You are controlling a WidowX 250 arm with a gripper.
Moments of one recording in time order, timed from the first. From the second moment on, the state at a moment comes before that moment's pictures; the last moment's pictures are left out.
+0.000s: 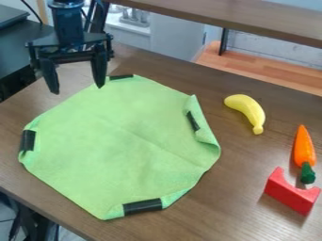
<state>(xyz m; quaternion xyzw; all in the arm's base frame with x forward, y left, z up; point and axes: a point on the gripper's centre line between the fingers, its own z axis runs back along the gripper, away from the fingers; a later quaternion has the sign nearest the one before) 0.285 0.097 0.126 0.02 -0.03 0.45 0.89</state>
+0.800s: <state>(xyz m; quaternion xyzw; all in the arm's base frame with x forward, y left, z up) 0.356 0.159 0.093 0.08 -0.03 0.22 0.97</state>
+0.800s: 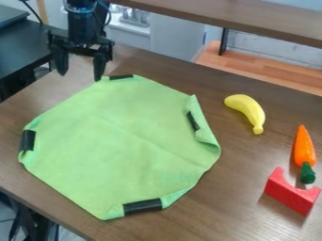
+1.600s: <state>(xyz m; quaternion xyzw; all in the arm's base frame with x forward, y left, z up) 0.418 0.170 0.070 0.04 -0.15 -0.07 0.99</state>
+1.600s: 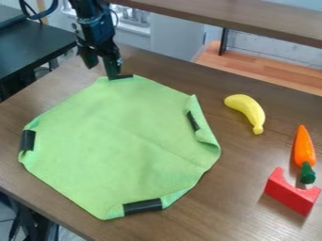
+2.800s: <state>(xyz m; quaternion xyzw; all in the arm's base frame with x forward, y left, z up) 0.469 0.177 0.043 0.03 -0.17 -0.13 0.98</state>
